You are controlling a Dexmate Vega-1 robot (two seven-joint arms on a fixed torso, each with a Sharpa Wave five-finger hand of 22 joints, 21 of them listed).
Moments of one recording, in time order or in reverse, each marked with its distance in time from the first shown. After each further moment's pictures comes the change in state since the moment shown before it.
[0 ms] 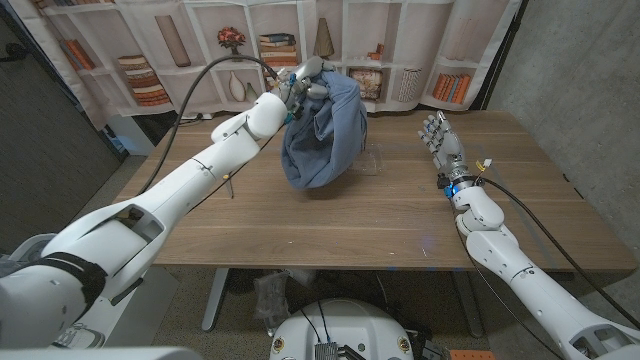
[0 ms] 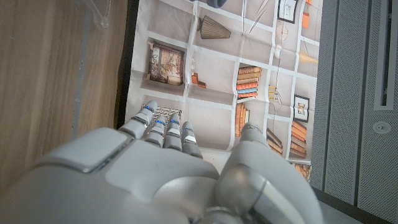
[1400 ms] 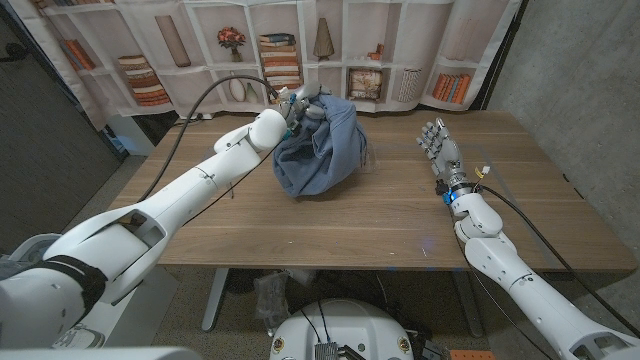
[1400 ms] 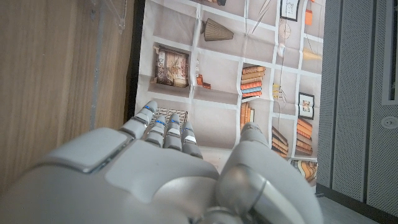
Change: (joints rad) left arm 0.011 -0.001 0.044 0.067 -0.033 0.051 -0.049; left_hand -0.002 -0.001 -0.008 0.008 -0.003 0.010 -0.011 0.005 -0.013 0.011 -0.011 -0.010 -0.013 0.011 -0.007 -0.046 0.061 -0.017 -0.017 0.016 0.000; right arm -0.030 0.008 0.000 0.000 0.021 0.006 0.010; right_hand 0.000 0.000 -0.003 -0.003 0.000 0.000 0.000 0.000 0.000 0.000 0.000 0.000 0.000 0.000 0.000 0.000 0.000 0.000 0.000 0.000 0.000
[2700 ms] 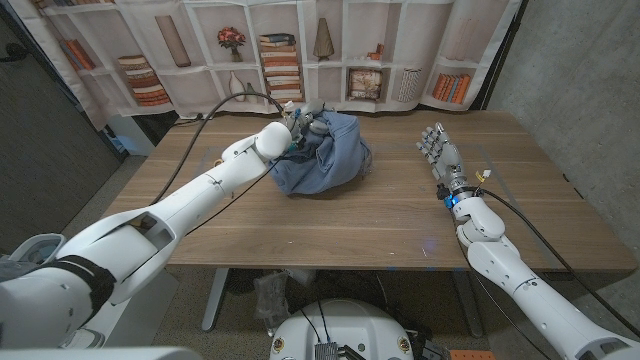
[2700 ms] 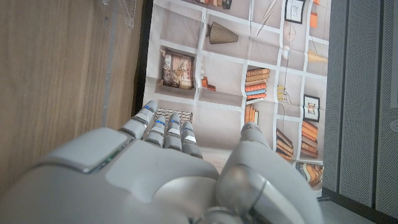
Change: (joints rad) left arm 0.004 -0.037 0.037 0.088 -0.064 0.000 -0.033; left_hand 0.000 0.000 -0.004 0.004 -0.004 -0.024 0.010 0.011 0.010 0.001 -0.001 -0.008 0.013 -0.002 -0.002 -0.024 0.050 -0.017 -0.017 0.014 0.000; right arm -0.019 -0.016 0.001 -0.013 0.004 -0.018 0.002; right_hand 0.000 0.000 0.003 -0.003 0.000 0.000 0.000 0.000 0.000 0.000 0.000 0.000 0.000 0.000 0.000 0.000 0.000 0.000 0.000 0.000 0.000
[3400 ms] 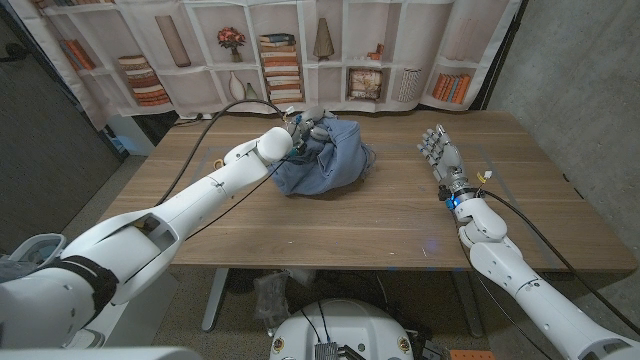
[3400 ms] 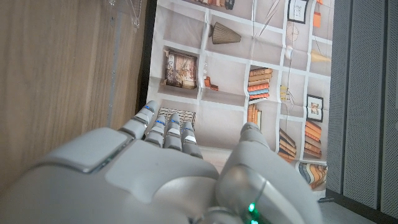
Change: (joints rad) left arm 0.001 -0.007 0.009 0.022 -0.034 0.020 -0.020; left_hand -0.005 0.005 -0.010 0.010 -0.008 -0.041 0.015 -0.008 -0.006 -0.042 0.013 -0.022 0.006 -0.010 -0.010 -0.026 0.048 -0.015 -0.015 0.000 0.000; right arm -0.004 -0.007 0.004 0.007 0.009 -0.005 0.010; right_hand -0.005 0.005 -0.003 -0.003 0.000 0.000 0.000 0.000 0.000 0.000 0.000 0.000 0.000 0.000 0.000 0.000 0.000 0.000 0.000 0.000 0.000
